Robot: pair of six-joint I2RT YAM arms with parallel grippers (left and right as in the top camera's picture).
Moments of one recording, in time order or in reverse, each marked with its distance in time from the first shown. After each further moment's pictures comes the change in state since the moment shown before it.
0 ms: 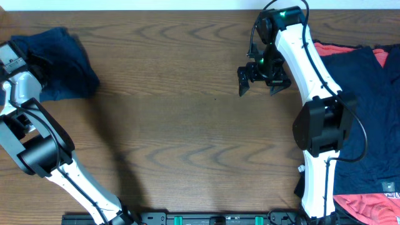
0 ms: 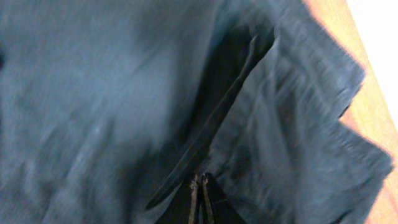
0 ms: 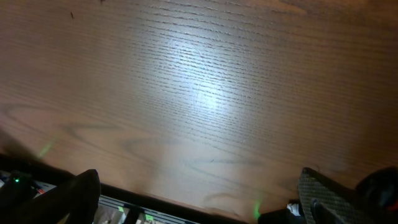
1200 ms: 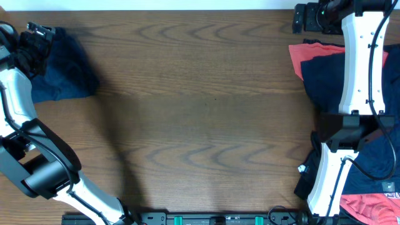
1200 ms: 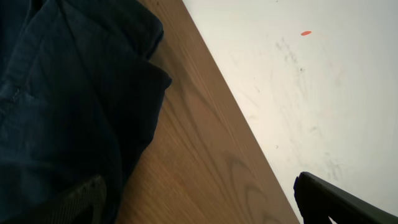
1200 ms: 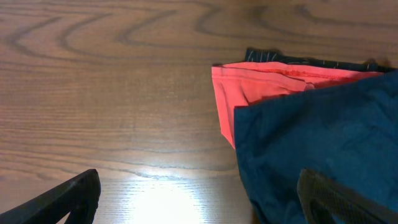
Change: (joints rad) left arm -0.015 -0.247 0.001 -0.116 0.428 -0.052; right arm -0.256 0.000 0.504 0.175 0.210 -0.035
